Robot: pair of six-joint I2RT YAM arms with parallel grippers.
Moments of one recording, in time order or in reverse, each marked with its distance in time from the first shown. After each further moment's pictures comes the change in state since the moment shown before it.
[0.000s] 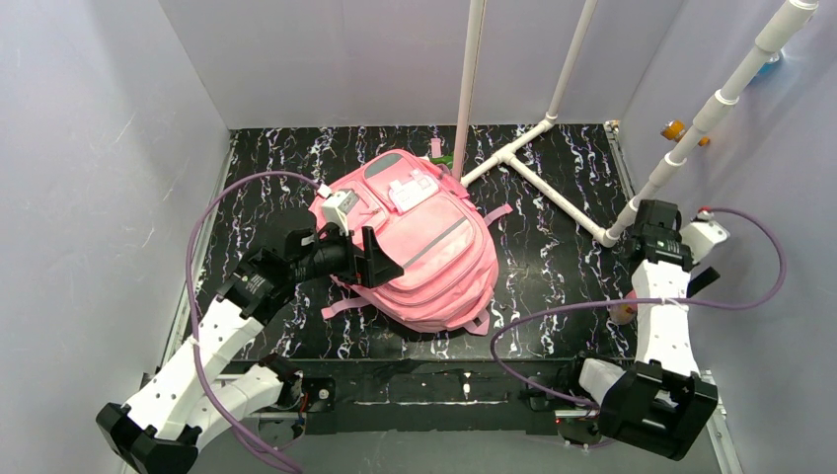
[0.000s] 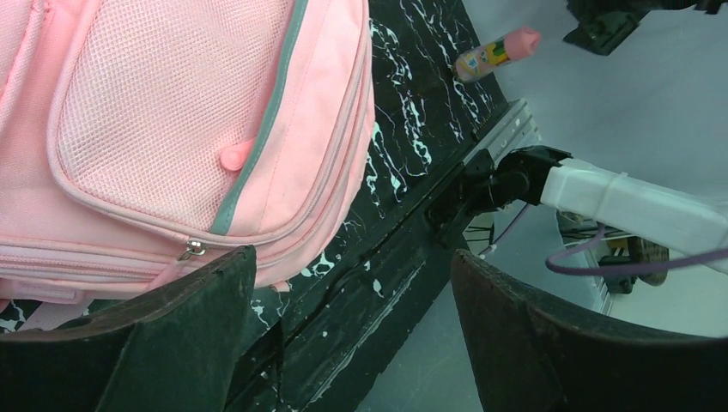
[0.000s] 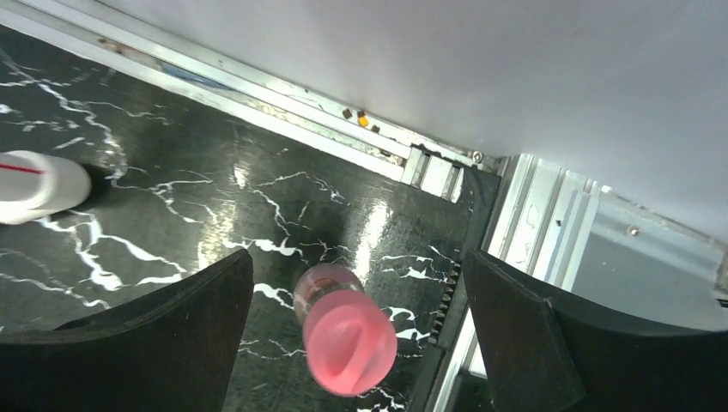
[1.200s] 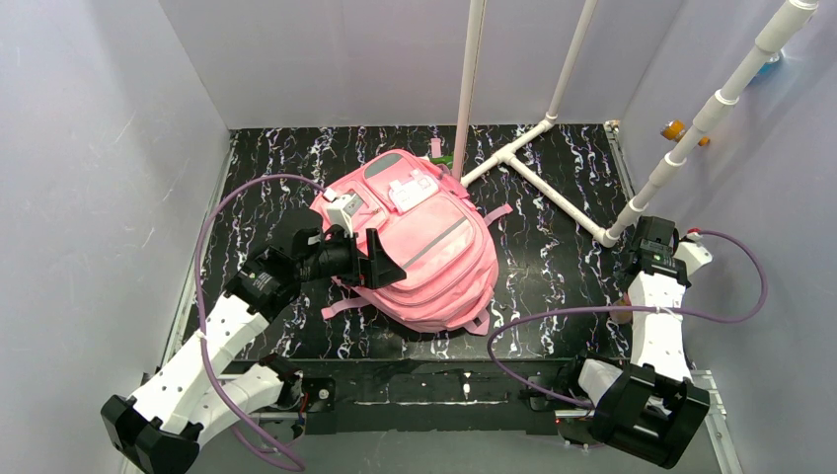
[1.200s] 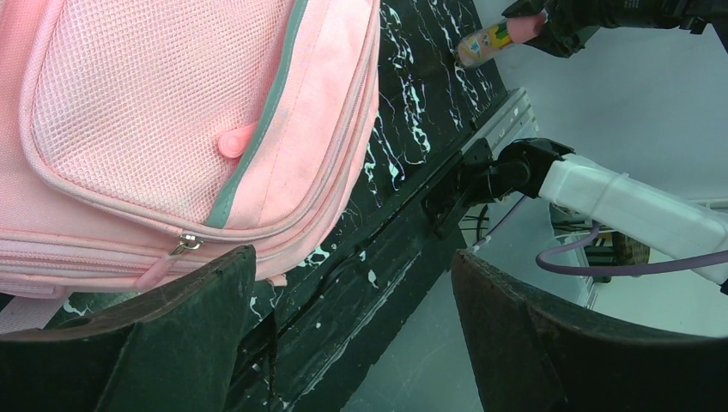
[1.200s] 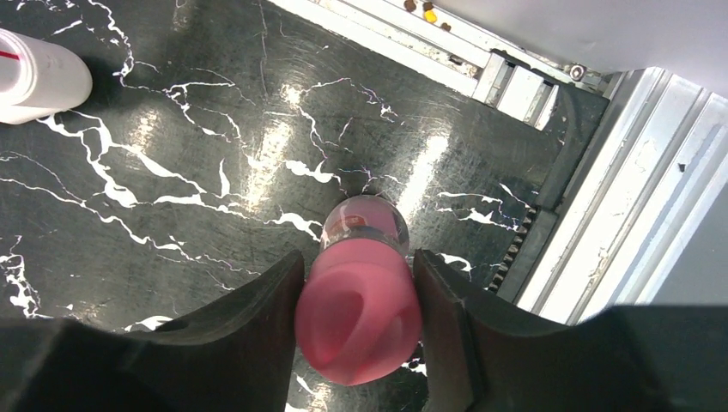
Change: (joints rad) left arm 0.000 0.021 -0.032 0.016 0.028 -0.027; right arm -0.092 -0.051 -0.156 0.044 -0.285 0.048
